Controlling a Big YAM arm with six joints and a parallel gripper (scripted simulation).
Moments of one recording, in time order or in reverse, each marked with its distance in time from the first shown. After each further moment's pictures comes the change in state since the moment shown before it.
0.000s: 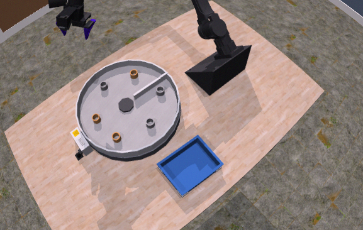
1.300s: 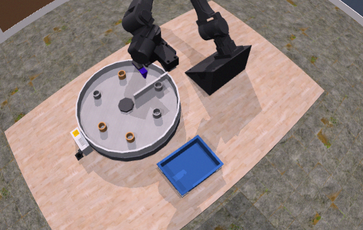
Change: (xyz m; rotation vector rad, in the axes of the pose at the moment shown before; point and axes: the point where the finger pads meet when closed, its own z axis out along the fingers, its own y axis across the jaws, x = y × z) arm -0.031 0.333 0.048 -0.268 0.123 -0.855
